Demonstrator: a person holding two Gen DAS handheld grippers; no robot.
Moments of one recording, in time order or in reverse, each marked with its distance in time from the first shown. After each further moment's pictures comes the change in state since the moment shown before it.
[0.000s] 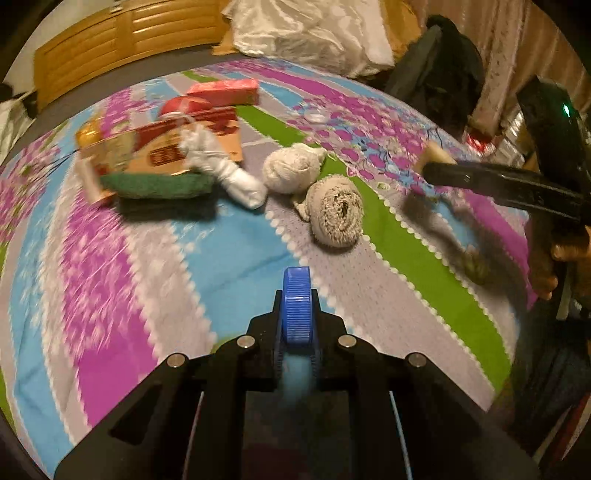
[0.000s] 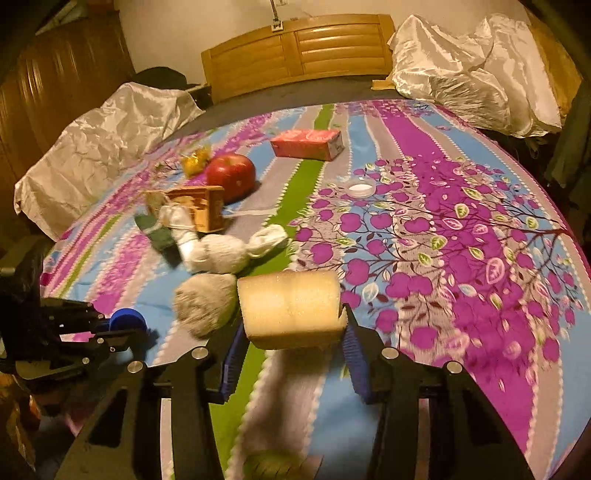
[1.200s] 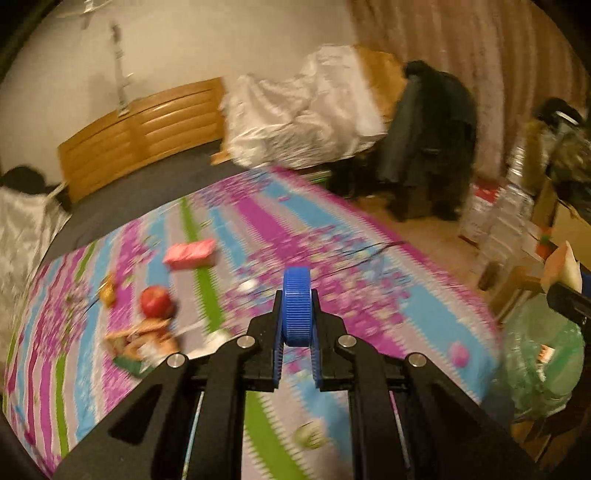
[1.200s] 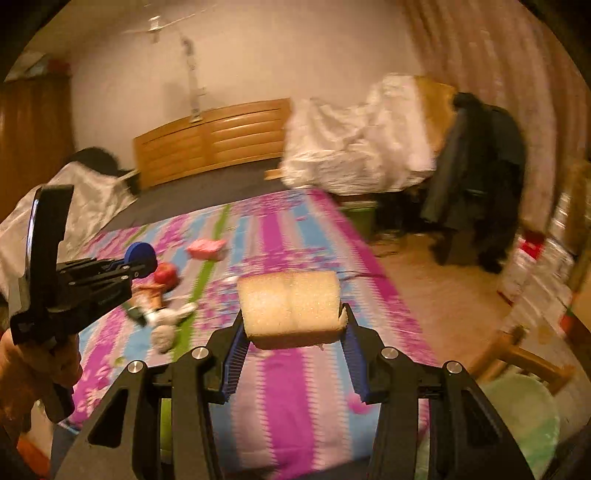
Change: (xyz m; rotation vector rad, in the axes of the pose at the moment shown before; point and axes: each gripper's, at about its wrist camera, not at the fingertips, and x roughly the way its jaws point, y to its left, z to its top) left arm -0.074 -0.247 0.153 0.145 -0.270 0.187; right arm -0.337 -0.095 -0.040 0.176 -0.307 -0.372
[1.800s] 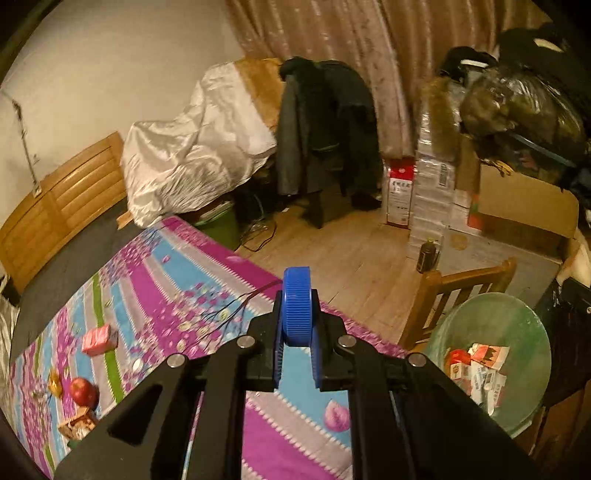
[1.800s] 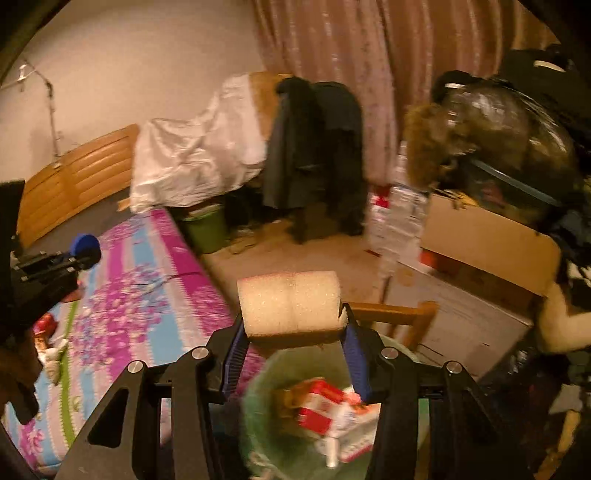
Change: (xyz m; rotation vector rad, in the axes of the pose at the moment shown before) left arm 0.023 -0.195 0.048 0.275 -0.052 -0.195; right arm -0.093 -0.214 -0.068 0.259 -0.011 -0.458
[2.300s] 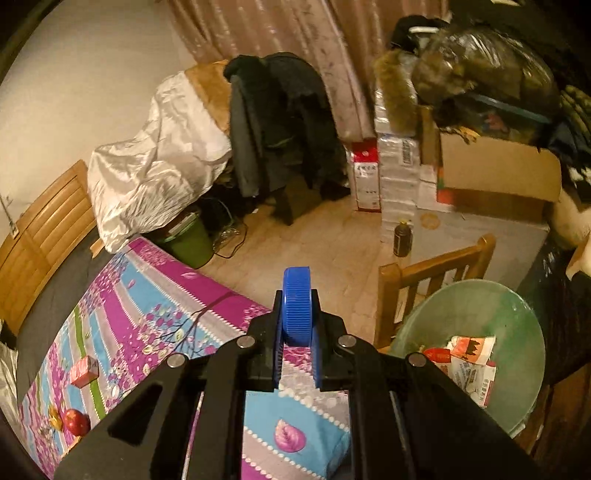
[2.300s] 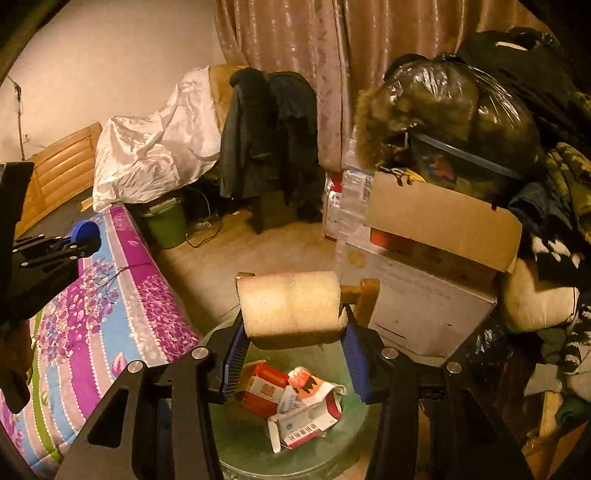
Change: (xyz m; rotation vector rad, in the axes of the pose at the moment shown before) left arm 0.027 -0.086 0.010 0.150 0.026 -0.059; right arm -0.004 -0.043 -0.027 0.036 0.036 -0.113
